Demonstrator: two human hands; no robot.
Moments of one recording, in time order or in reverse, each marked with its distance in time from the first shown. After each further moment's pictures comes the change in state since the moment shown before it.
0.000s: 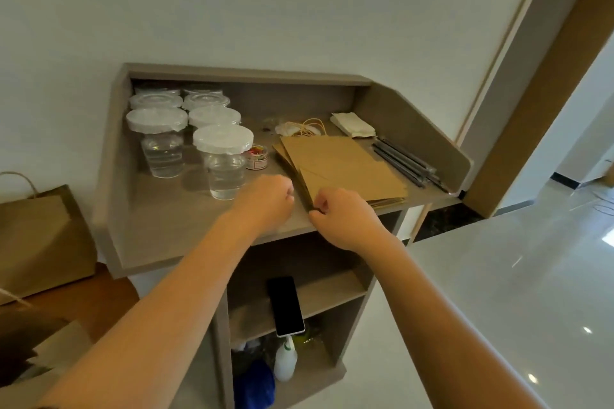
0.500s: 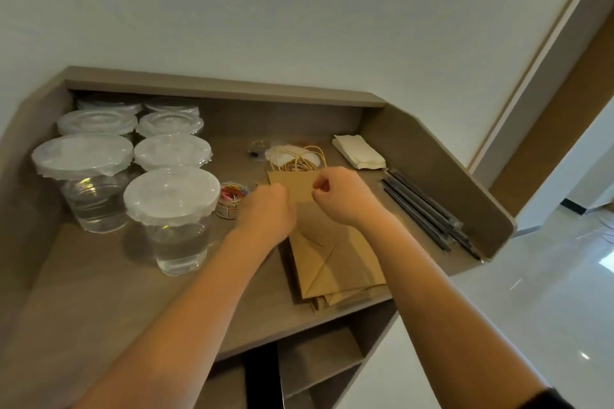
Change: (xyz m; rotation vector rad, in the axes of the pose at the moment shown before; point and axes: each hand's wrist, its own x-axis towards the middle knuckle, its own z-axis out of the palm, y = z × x) left_hand 0.157 -0.012 0.031 -0.031 0.094 -0.185; right_hand 0.197 0.054 -0.031 -0.009 0.081 -0.020
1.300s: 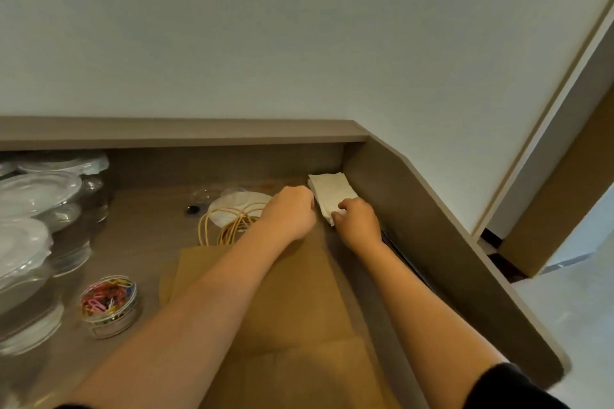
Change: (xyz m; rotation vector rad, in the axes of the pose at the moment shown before) left_hand 0.196 0.119 0.066 0.003 -0.057 0.066; right_hand 0.187 0.192 0.005 0.028 0.170 0.190
